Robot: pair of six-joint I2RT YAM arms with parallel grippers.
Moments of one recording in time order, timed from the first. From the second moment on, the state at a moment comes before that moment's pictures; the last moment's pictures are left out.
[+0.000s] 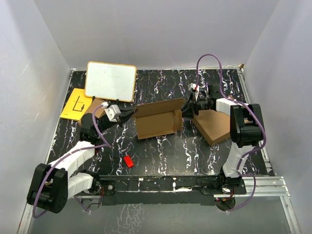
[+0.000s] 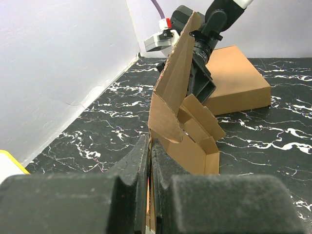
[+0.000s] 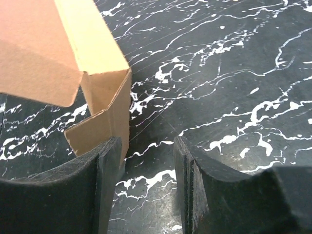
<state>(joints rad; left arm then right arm) -0.29 1.10 0.42 0.93 0.81 0.07 0.04 1.88 1.10 -0.12 -1.24 -0.52</state>
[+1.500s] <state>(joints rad) -0.29 1.10 0.36 1.04 0.81 -0.03 0.15 1.72 0.75 0.44 -1.16 -0.24</state>
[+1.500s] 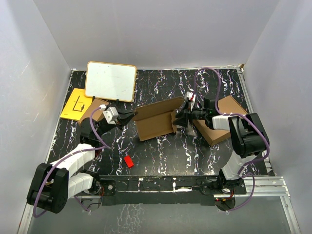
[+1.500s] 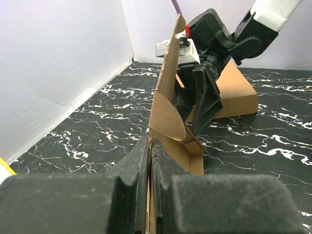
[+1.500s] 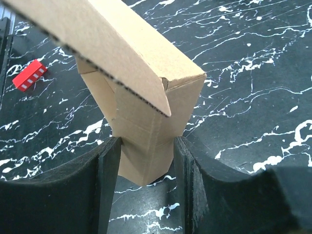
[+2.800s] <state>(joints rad) -0.29 1.12 0.33 1.12 0.80 -0.09 0.20 1.83 0.67 0.93 -0.98 0.03</state>
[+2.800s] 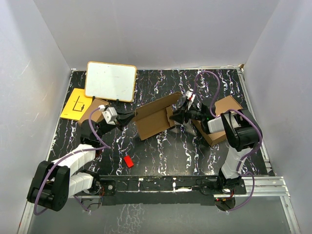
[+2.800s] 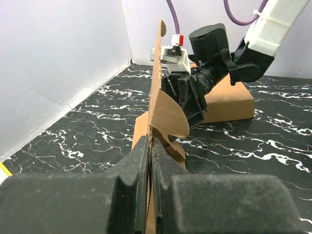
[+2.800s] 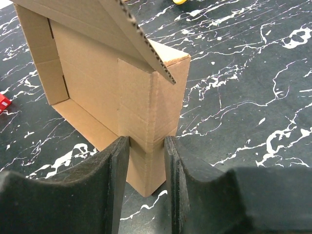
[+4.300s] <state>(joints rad) -0.29 0.79 0.34 0.37 0.31 -0.65 0.25 1.60 0.91 -0.13 -0.65 -0.32</state>
